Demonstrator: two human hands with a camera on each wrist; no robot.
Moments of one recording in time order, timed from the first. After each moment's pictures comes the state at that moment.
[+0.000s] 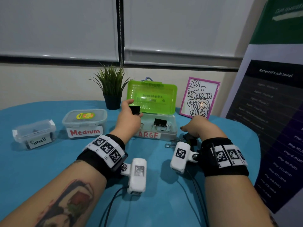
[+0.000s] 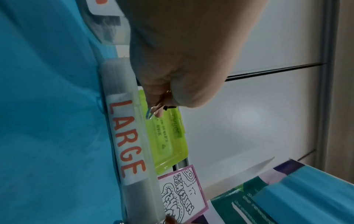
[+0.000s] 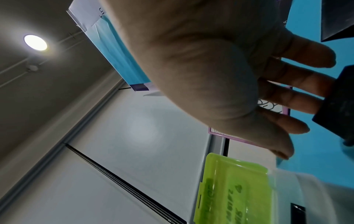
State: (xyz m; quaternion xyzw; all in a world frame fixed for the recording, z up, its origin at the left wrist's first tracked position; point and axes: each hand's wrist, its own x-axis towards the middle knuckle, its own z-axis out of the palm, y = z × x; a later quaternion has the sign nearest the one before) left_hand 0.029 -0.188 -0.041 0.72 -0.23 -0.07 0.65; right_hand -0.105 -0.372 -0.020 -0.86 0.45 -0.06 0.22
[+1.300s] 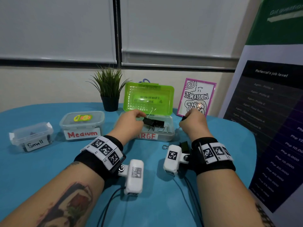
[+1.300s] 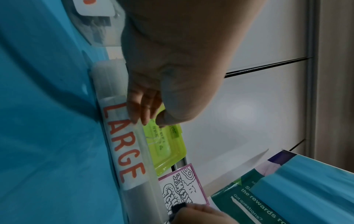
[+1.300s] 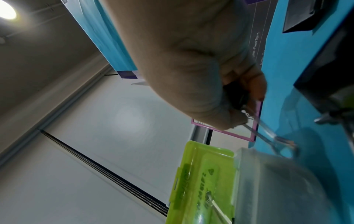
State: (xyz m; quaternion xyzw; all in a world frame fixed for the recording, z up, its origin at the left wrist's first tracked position) left_hand 0.021 -0.184 -0.036 0.84 -0.32 -0.02 0.44; right_hand -0.094 -0.377 -0.036 -0.82 0.41 -0.28 0.27
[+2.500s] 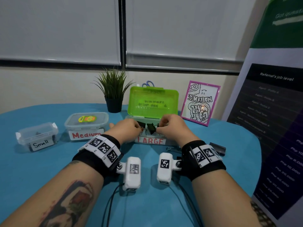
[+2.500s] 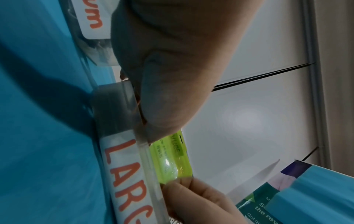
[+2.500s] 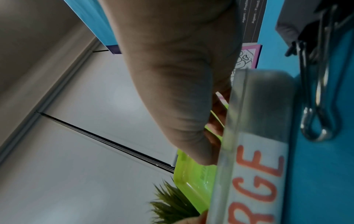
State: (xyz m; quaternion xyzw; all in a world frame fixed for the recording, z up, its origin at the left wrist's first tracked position) left_hand 0.044 -0.170 -0.041 0.93 -0.32 -0.04 0.18; right_hand -0.069 -0.322 -0.033 -0.91 0.25 -0.18 0.29
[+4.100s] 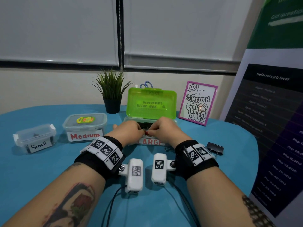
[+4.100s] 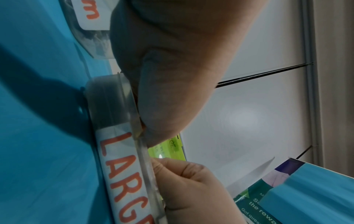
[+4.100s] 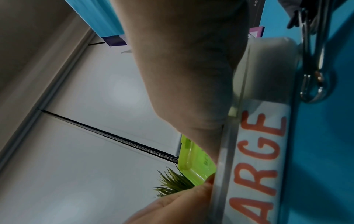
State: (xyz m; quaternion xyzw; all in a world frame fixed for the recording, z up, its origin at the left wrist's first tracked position) left_hand 0.032 -0.177 -0.040 0.93 -0.34 -0.03 0.15; right_hand -0.057 -0.308 -0.039 -0.94 0.20 -0.13 0.25
